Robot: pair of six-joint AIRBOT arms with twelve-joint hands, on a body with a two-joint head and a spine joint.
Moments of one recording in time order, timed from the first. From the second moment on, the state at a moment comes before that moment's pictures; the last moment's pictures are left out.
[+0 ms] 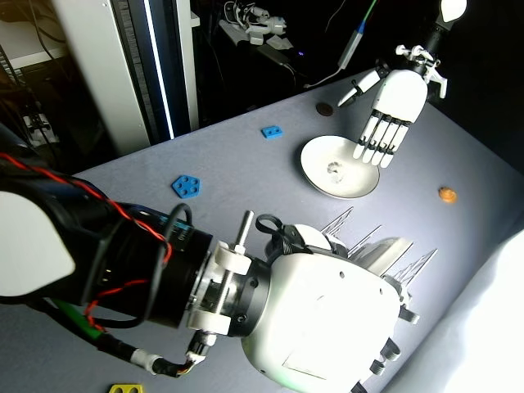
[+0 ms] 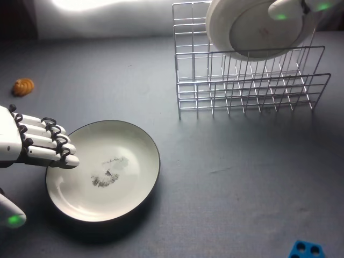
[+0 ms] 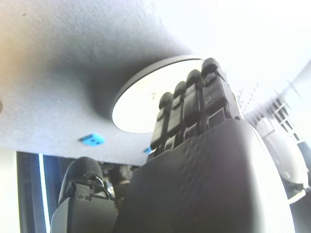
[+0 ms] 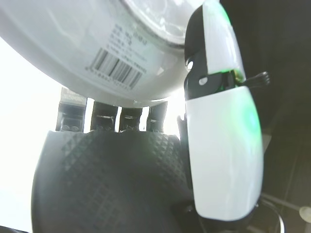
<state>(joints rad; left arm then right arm) 0.62 -0.81 1.34 1.59 -0.77 -0.31 -0.18 -1.14 1.57 -0.81 0.33 0.61</state>
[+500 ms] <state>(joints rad) 0.62 -0.81 1.34 1.59 -0.77 -0.31 -0.22 -1.16 1.60 -0.81 0.37 0.60</state>
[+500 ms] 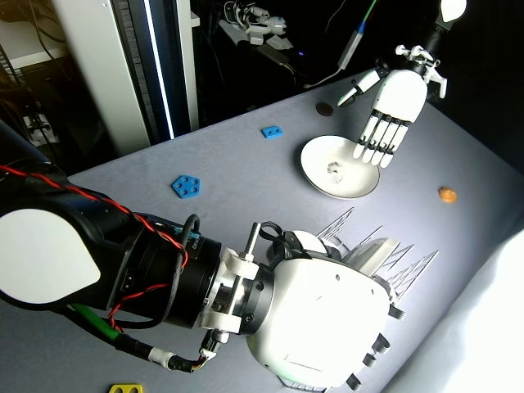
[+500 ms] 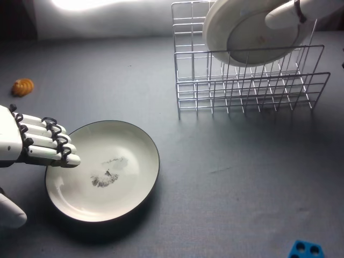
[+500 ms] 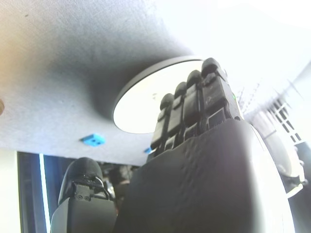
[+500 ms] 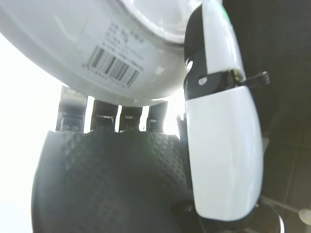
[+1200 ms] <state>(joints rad) 0.62 -0.81 1.34 1.61 -0.77 -0.32 -0.26 -1.16 1.60 -0.78 0.40 0.62</state>
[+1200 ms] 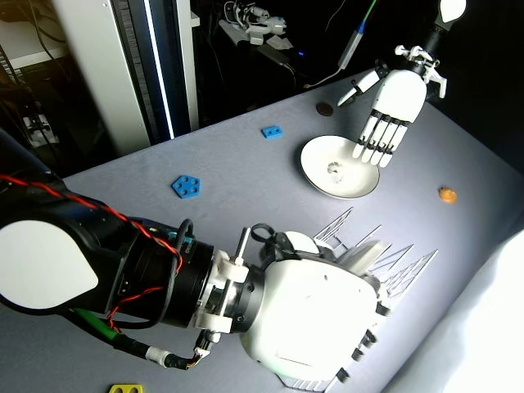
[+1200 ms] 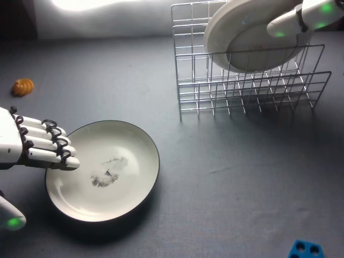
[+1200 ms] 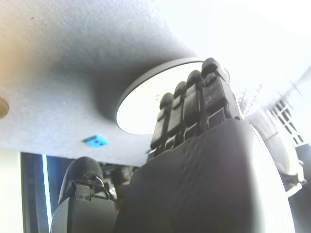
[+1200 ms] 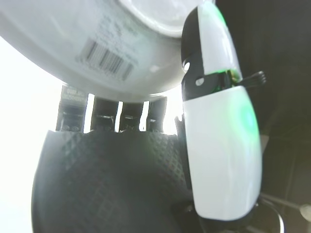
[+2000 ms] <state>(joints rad) 0.61 -0.81 1.34 1.61 -0.77 -0.32 -0.27 -1.16 1.60 -0.78 0.42 0.62</state>
